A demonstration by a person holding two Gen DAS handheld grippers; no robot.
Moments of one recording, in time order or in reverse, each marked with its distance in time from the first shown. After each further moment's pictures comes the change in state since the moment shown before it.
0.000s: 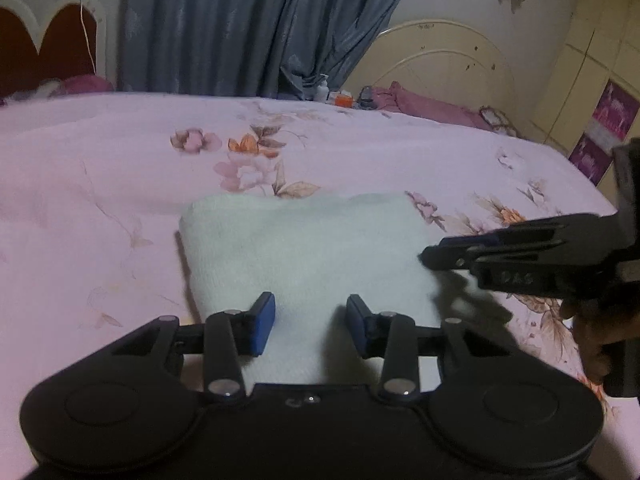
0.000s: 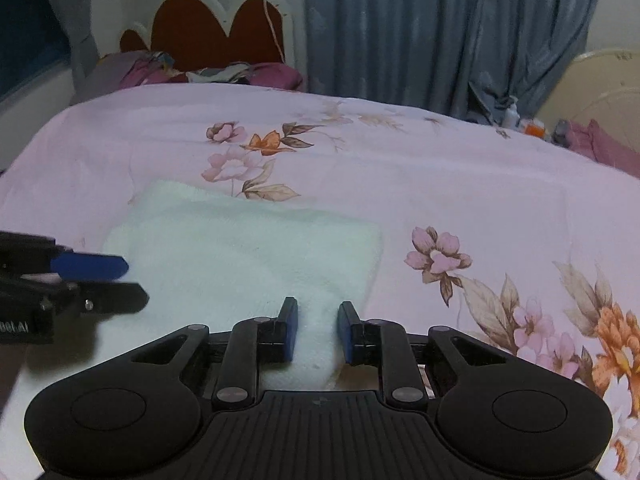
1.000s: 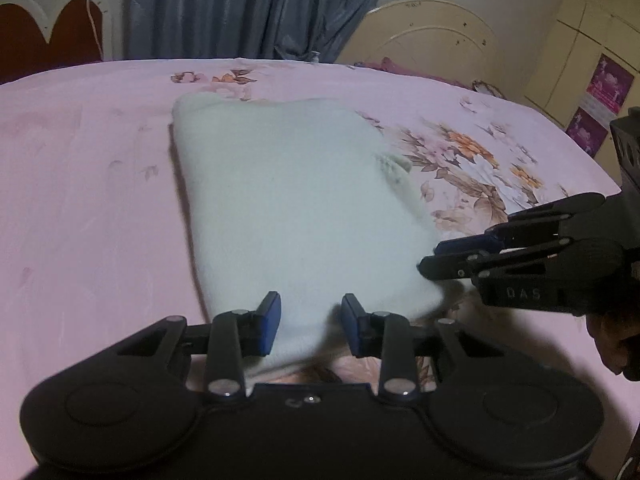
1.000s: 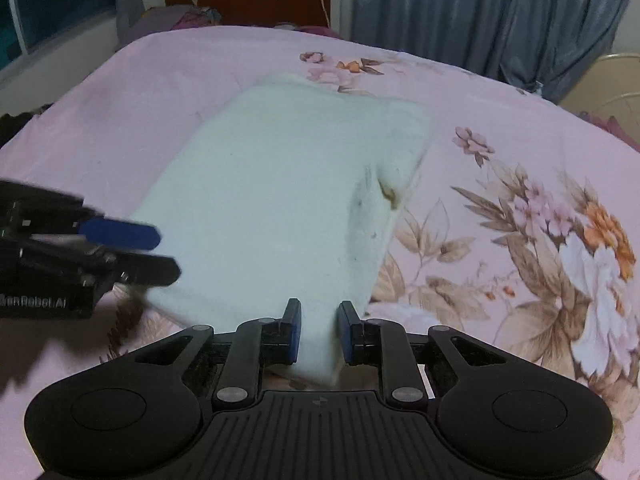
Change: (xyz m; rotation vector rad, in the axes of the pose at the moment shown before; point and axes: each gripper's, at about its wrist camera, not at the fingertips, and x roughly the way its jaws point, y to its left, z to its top) left arm -0.068 -0.054 -0.111 -0.003 0.048 0.031; right arm -0.089 0.066 -0.113 -0.118 0.099 0.040
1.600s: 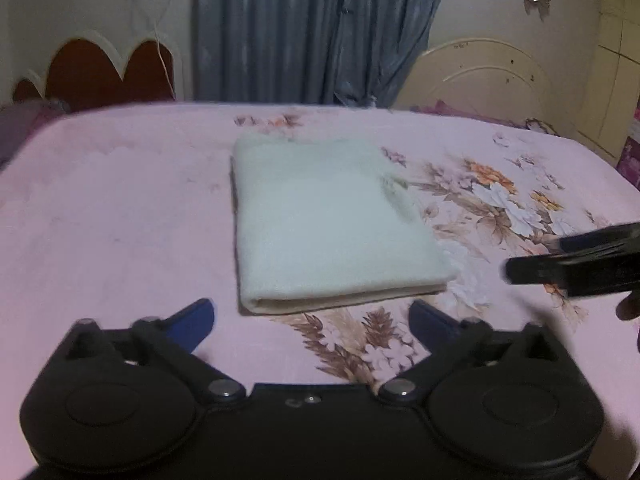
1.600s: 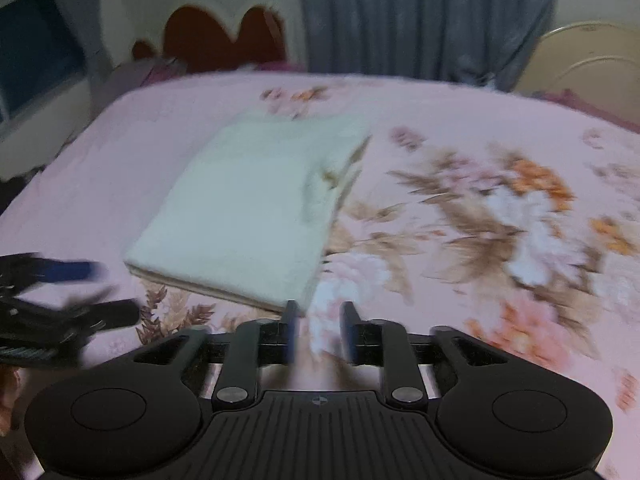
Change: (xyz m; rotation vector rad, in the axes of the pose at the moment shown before) left arm -0.078 -0.064 -0.048 -0.034 -0.147 0.228; right arm -0.104 -0.008 -0.054 0.173 -0.147 -0.103
